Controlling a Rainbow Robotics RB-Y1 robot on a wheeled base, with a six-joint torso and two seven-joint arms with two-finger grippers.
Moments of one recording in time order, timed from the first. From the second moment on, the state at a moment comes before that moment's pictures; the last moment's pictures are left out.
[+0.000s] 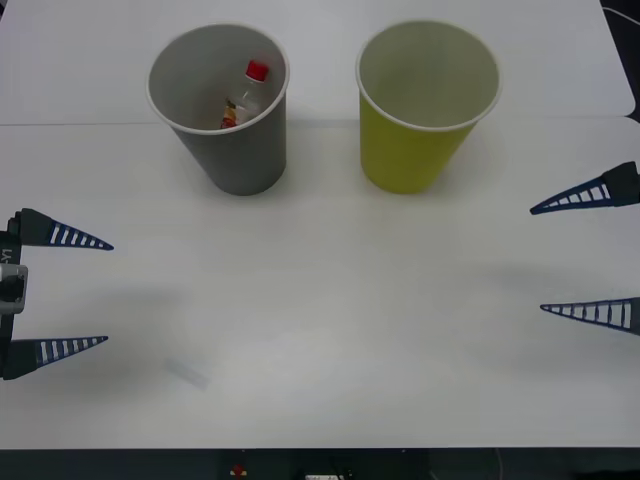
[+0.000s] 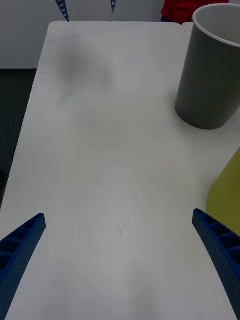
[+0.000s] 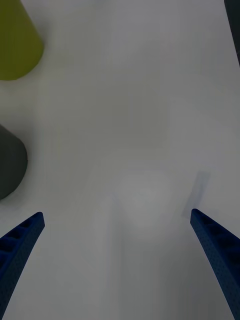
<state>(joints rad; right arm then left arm) -0.07 -0.88 -0.36 -1.85 1.29 -1.57 -0.13 0.26 1.13 0.26 -2.01 -1.31 -1.13 -0.09</state>
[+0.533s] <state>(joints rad) 0.01 -0.88 -0.45 -1.84 1.32 -1.57 -0.09 0.26 1.13 0.26 -2.01 -1.31 -1.13 -0.09</state>
